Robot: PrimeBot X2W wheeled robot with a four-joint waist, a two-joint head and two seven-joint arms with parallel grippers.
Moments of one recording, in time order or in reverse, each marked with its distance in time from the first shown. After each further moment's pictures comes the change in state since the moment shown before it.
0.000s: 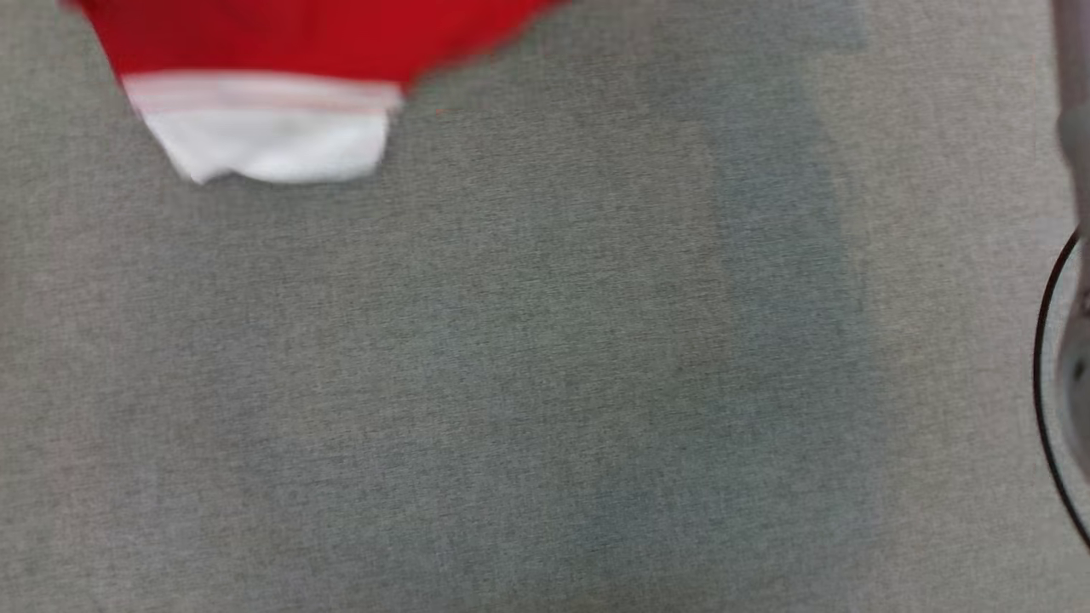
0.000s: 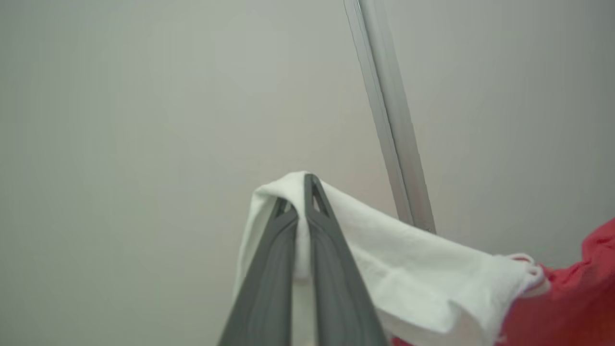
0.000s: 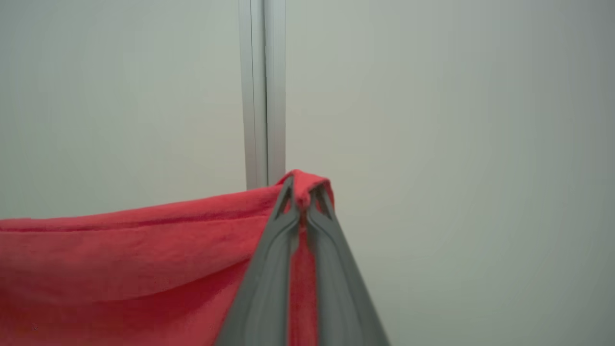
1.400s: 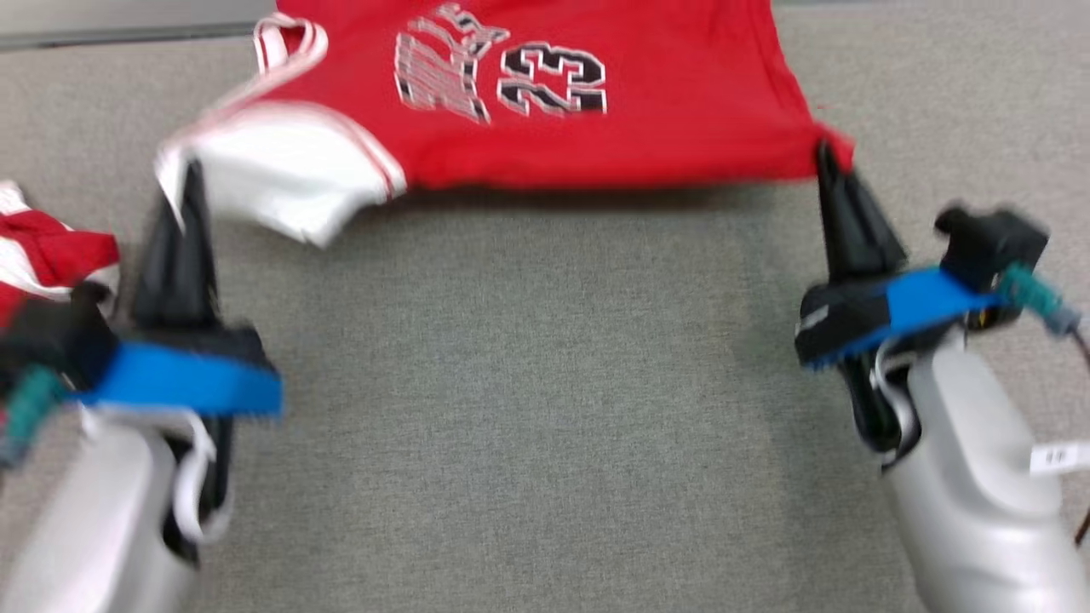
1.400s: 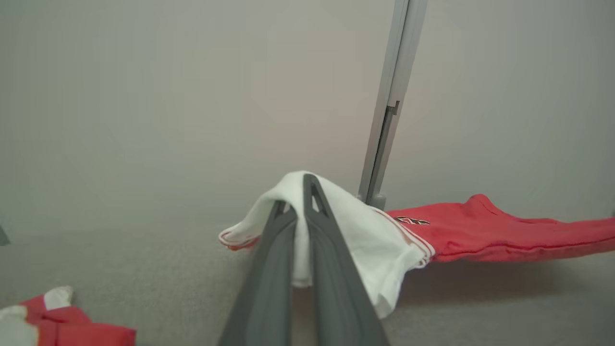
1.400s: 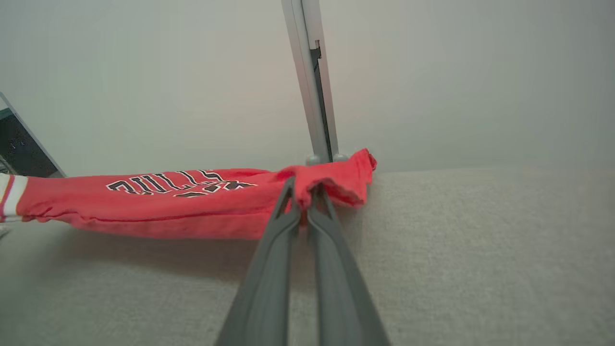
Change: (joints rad) left arm 1.042 -0.073 0.094 -0.365 -0.173 0.204 -0.153; right arm 0.895 -0.013 0.116 -0.344 0.176 0.000 -0.041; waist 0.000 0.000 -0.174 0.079
